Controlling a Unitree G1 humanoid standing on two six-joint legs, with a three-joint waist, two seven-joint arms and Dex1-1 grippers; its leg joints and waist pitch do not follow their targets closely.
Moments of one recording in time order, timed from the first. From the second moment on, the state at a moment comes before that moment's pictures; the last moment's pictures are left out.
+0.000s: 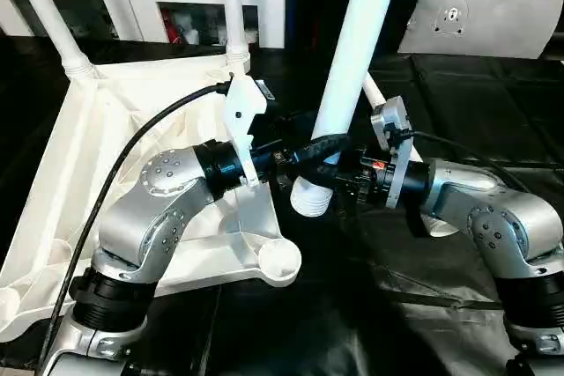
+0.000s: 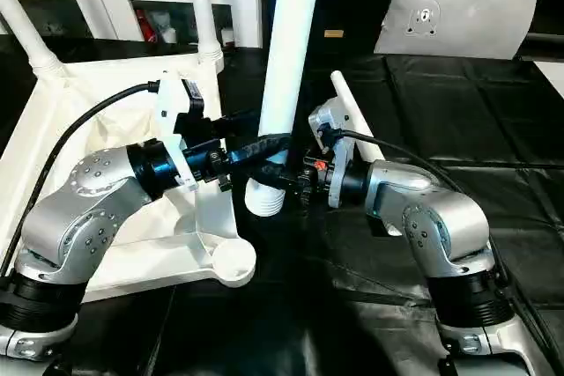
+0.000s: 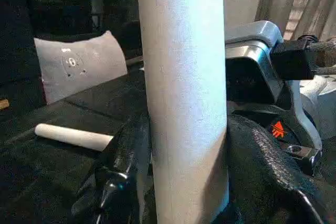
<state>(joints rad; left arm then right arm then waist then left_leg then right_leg) -0.48 0.29 -0.16 -0.22 -0.45 0.48 -0.71 -0.47 -0.42 0.09 -0.14 0.61 0.77 0.79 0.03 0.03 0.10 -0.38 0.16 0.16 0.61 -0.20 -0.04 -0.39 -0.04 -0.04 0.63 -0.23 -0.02</state>
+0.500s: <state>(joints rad) -0.48 0.29 -0.15 -0.22 -0.45 0.48 -0.71 -0.47 -0.41 0.11 -0.14 0.61 0.78 0.78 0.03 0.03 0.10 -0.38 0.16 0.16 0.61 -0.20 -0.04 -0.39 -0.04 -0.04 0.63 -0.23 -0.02</state>
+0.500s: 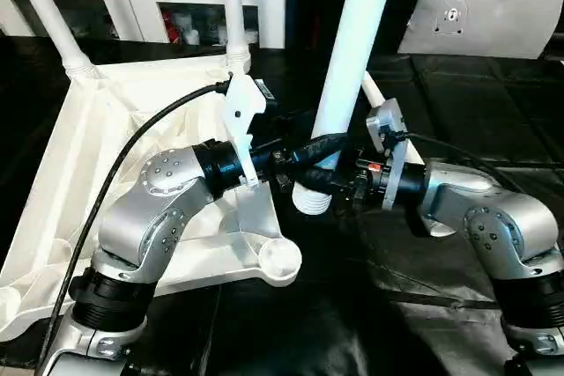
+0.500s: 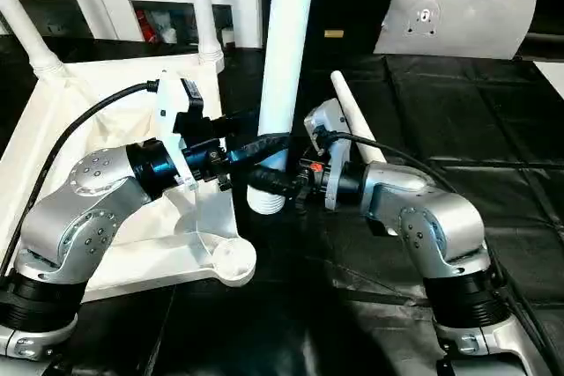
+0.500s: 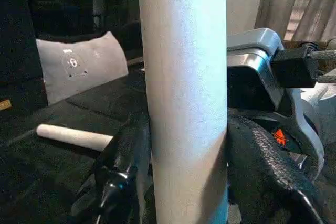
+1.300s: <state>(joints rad) -0.48 0.30 -0.13 -0.24 -0.49 0.54 -0.72 -0.47 -0.37 0.11 -0.11 0.60 0.78 0.77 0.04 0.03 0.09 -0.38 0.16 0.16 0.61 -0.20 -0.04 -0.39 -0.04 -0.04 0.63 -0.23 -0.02</state>
